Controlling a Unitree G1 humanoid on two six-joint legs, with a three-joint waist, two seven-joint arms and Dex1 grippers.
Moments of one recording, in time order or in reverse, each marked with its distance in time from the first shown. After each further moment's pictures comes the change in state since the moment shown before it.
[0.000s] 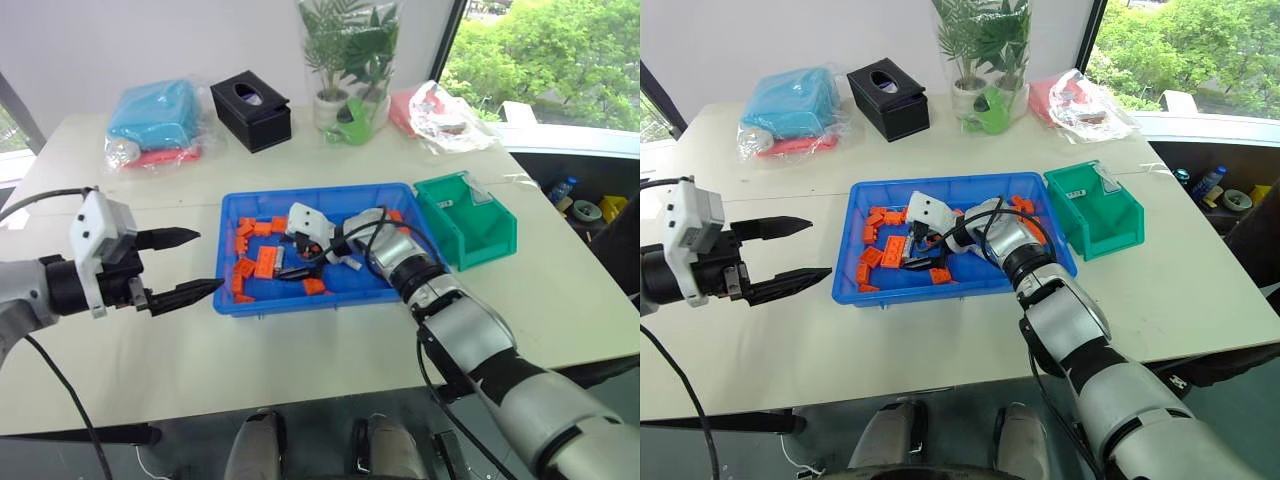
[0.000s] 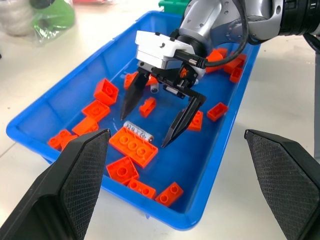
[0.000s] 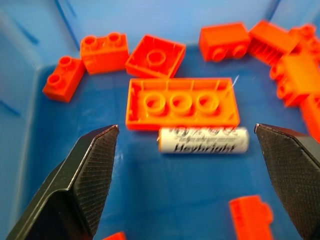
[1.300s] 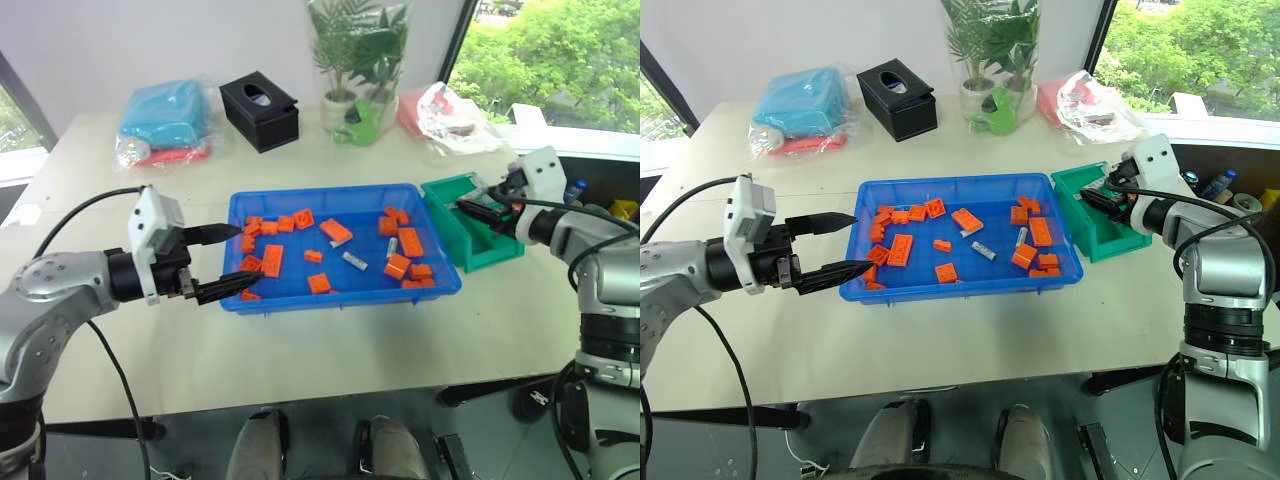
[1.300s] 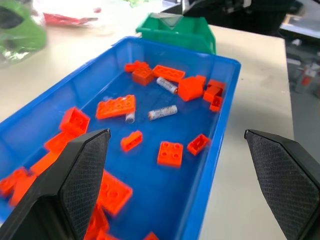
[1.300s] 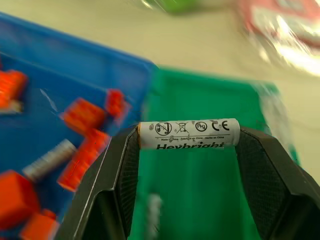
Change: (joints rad) left arm -0.238 -0.134 -0.257 0.060 0.005 -0.020 0.049; right arm 0.538 -0.606 -0.616 -1.038 0.189 0.804 -0.390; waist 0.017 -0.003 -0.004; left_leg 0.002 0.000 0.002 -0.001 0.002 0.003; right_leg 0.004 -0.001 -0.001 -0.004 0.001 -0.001
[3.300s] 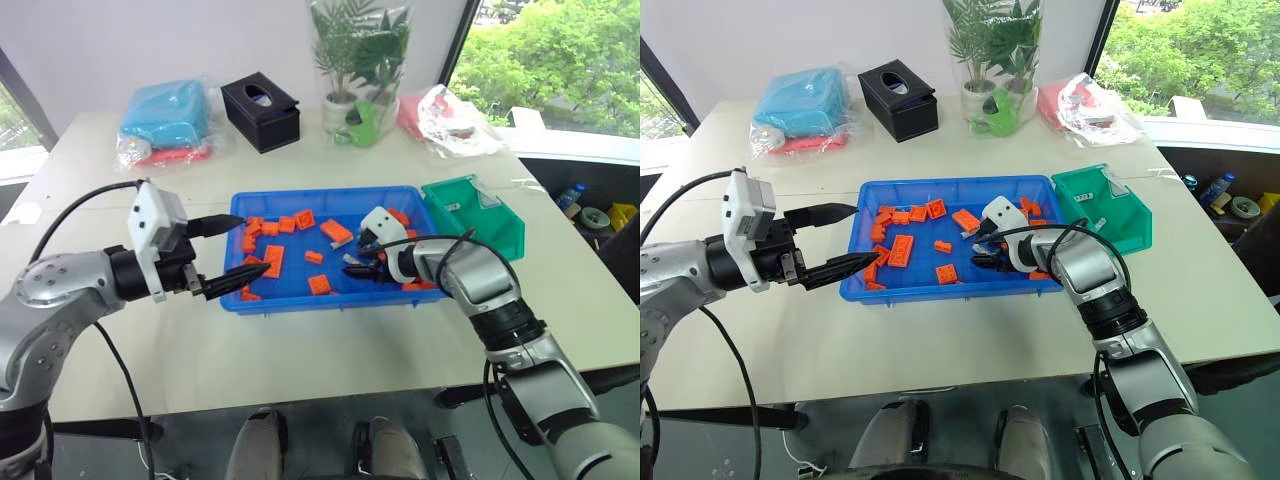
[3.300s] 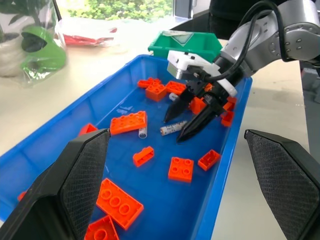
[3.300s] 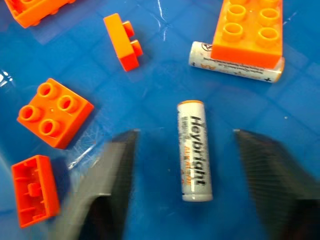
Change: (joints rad) left arm 0.044 -0.018 0.041 -0.071 -0.015 -0.003 0.088; right arm -0.137 0.237 0.547 0.041 0.035 0.159 0.029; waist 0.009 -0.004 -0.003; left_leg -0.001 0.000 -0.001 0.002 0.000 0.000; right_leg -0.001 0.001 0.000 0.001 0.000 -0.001
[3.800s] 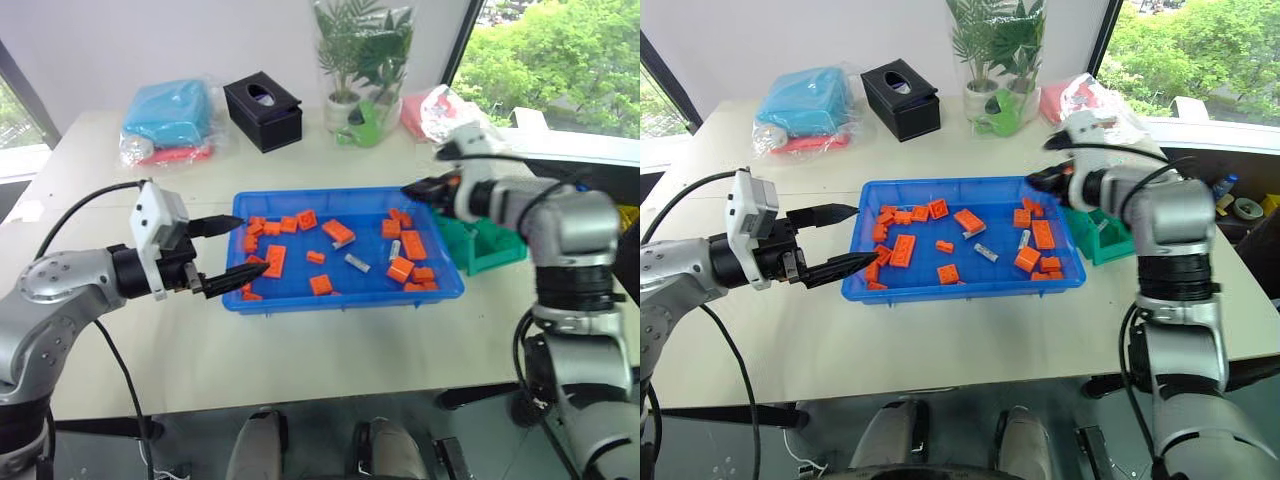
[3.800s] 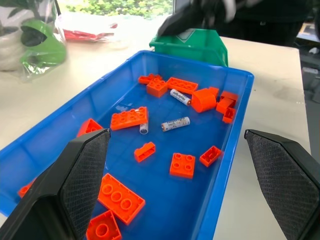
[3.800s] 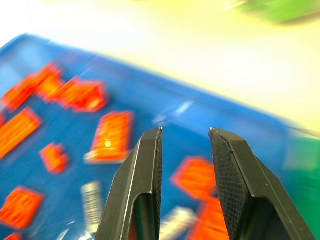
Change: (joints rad) left arm -0.023 -0.003 -0.028 0.038 0.014 -0.004 -0.023; right arm -0.151 -0.131 -0.417 -0.049 0.124 0.203 -0.098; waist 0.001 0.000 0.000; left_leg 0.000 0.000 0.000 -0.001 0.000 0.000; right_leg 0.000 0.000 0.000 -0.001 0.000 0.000
